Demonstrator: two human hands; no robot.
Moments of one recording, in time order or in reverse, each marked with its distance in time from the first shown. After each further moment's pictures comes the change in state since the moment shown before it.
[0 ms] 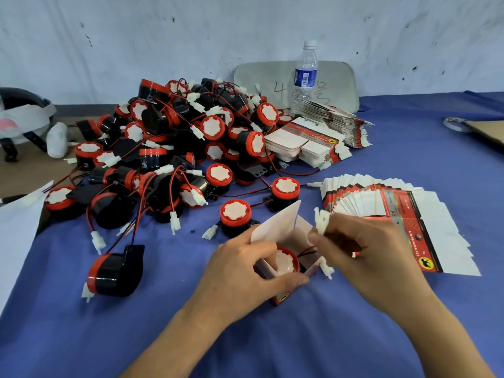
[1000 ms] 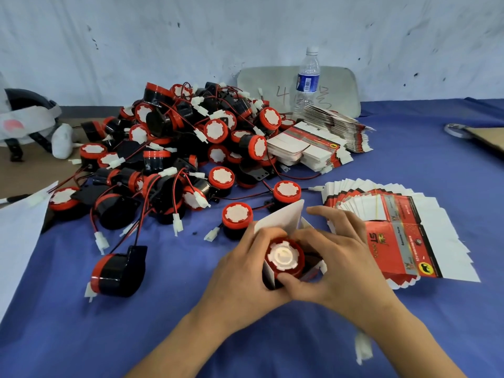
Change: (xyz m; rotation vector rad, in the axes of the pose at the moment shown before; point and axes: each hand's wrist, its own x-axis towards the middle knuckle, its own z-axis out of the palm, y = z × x) left_hand -0.004 -0.005 0.010 0.004 -0.005 0.091; right_hand -0.006 -0.001 0.027 -0.279 -0.085 -0.048
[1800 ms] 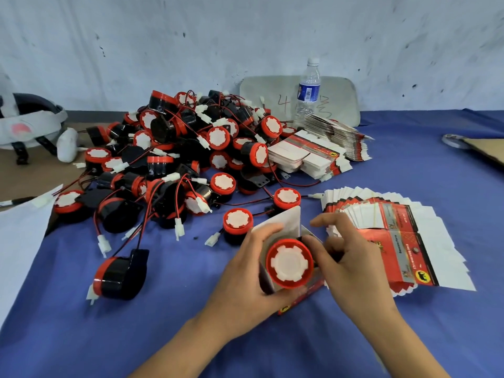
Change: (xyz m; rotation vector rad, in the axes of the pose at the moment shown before) left_hand -0.001 0.004 0.002 -0.293 0.092 0.053; right_hand -0.001 0.002 0.003 0.518 0.127 0.365
